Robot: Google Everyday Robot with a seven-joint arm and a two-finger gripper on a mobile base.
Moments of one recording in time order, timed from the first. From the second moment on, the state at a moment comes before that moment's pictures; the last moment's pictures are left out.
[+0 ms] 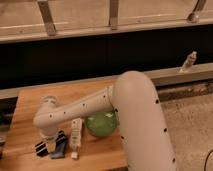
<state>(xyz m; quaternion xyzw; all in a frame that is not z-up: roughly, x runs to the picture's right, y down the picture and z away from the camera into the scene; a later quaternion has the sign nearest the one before) -0.293 0.290 0.758 -0.38 -0.17 -0.13 0.90</state>
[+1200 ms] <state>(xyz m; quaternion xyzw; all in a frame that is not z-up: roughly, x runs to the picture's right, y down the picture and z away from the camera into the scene) -0.298 0.281 0.755 -0.38 -0.18 -0.15 0.90</state>
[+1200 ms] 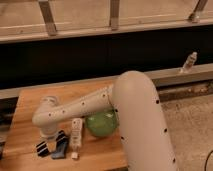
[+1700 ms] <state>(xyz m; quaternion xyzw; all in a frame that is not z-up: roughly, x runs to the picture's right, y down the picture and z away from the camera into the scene) -0.305 0.262 0.744 -0.35 -0.19 -0.14 0.91</state>
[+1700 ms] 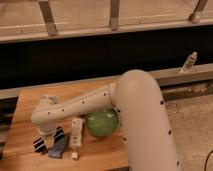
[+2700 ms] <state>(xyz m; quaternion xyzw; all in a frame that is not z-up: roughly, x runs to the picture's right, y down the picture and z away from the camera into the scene) -0.249 0.207 0.682 -0.27 -0.10 -0.07 0.95</state>
